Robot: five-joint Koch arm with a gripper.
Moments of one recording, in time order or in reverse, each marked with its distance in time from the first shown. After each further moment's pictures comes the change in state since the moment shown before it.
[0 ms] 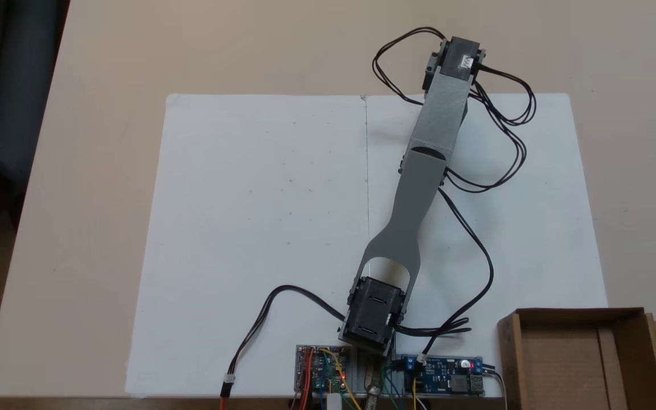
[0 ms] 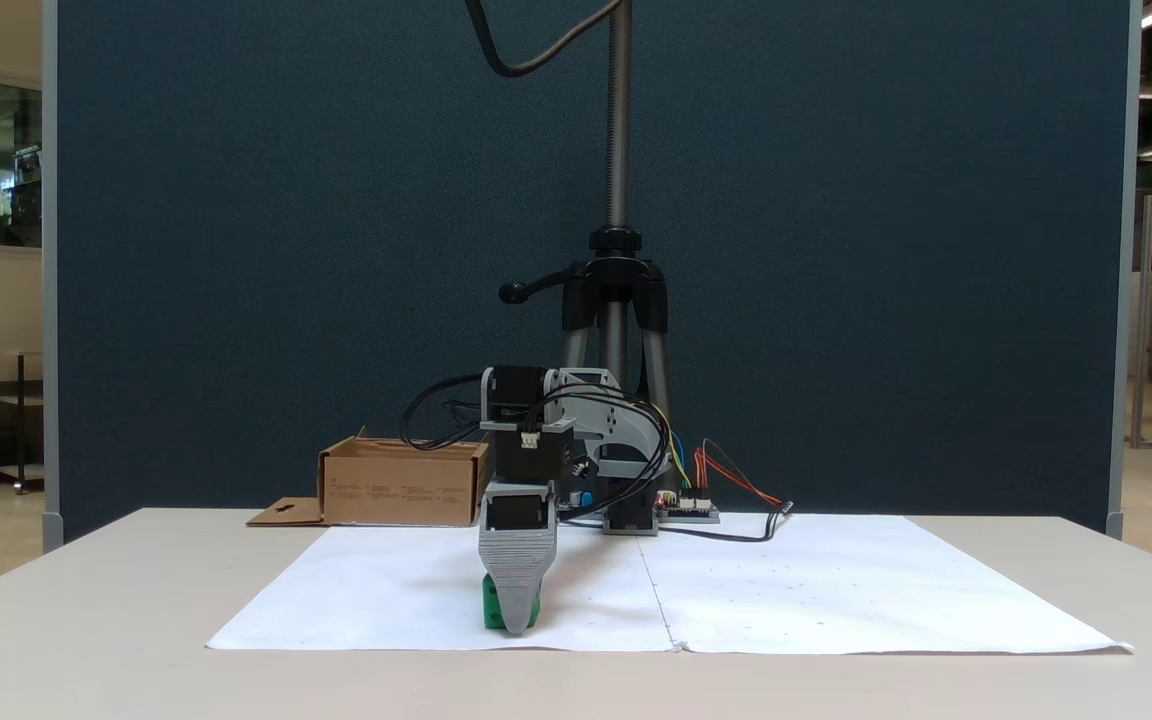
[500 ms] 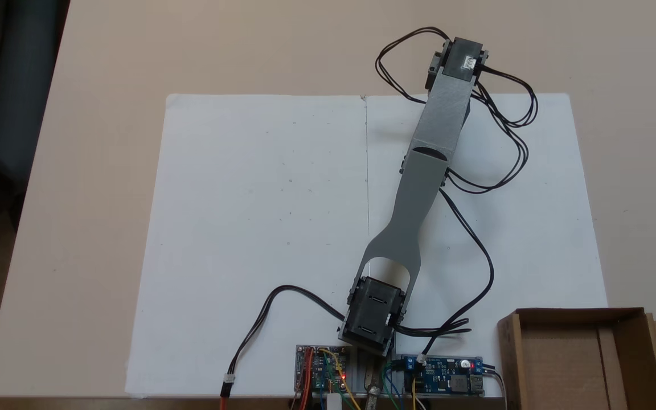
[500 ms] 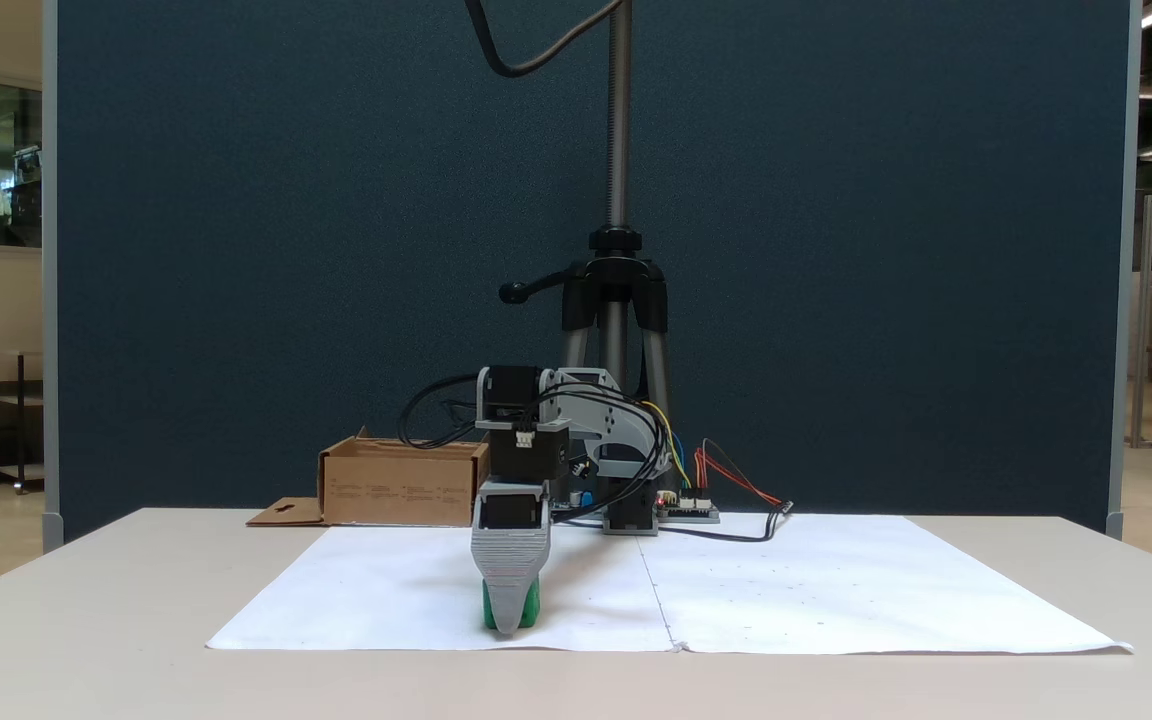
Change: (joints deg) arm 0.5 0.0 0.0 -2.1 0.0
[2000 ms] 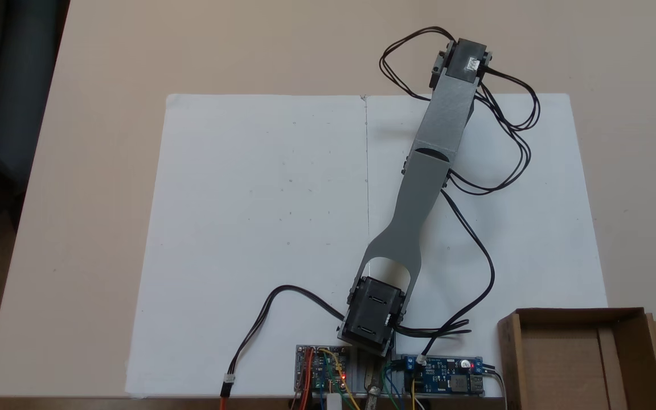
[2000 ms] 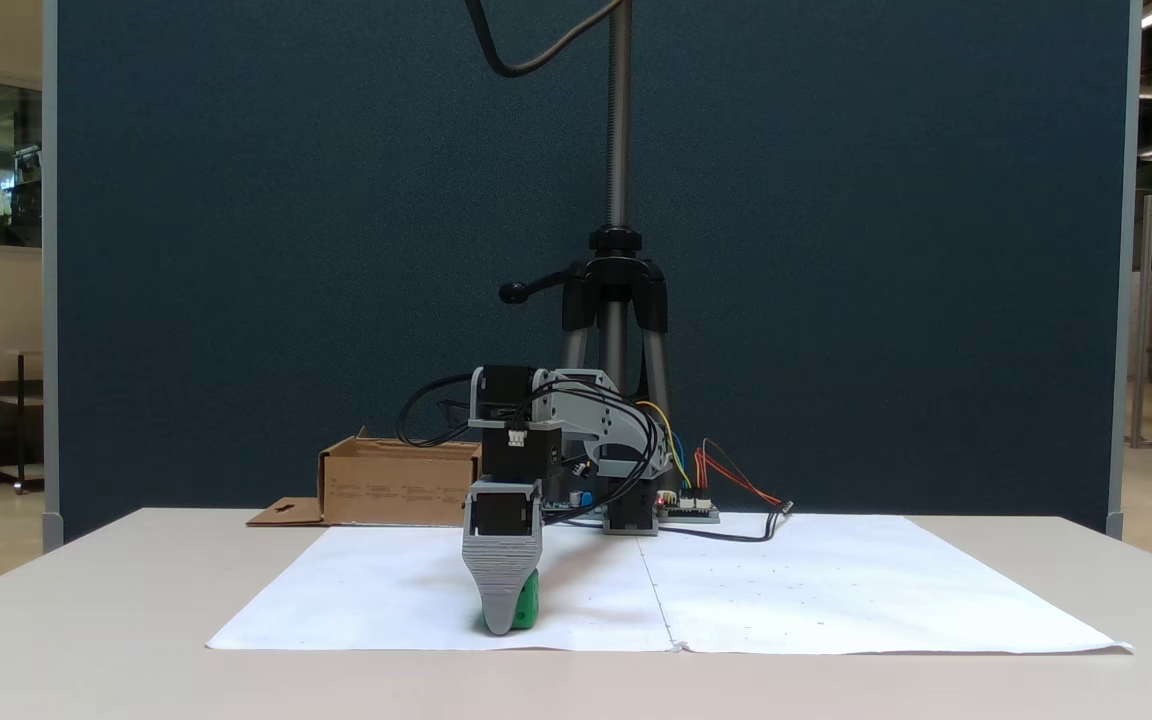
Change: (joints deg) arm 1.1 -0.8 -0.7 -3.2 0.1
